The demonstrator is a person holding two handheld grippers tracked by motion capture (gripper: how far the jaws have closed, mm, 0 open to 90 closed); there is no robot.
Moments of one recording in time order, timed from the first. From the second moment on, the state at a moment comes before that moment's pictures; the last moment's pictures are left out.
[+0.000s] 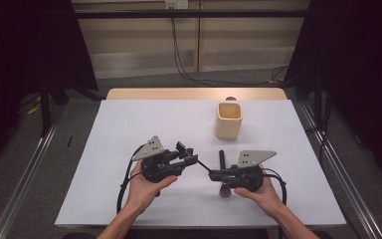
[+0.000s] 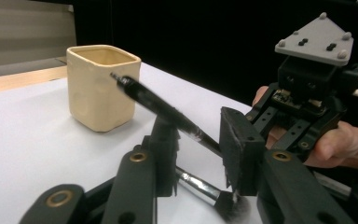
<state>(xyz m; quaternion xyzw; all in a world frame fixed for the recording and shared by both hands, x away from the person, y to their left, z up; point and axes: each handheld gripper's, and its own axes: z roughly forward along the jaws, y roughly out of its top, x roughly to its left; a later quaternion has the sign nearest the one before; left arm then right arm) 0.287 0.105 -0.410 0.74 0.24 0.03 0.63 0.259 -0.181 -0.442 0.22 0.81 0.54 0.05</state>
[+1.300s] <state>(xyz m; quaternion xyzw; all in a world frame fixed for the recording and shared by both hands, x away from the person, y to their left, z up) 0.282 0.101 -0.399 0.72 0.24 -0.01 0.65 0.261 -0.182 -0.446 0.23 0.80 0.55 0.05</state>
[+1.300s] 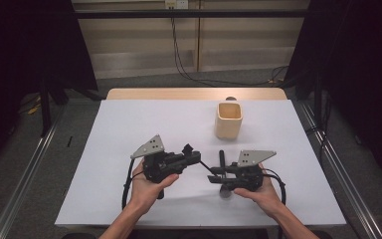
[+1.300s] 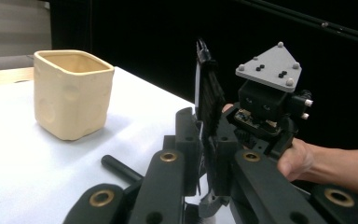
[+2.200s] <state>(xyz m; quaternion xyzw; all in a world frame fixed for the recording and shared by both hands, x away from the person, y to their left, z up) 0.289 0.130 -0.385 0.73 0.26 0.01 0.64 0.262 -0.200 -0.440 0.26 0.79 0.56 0.05</state>
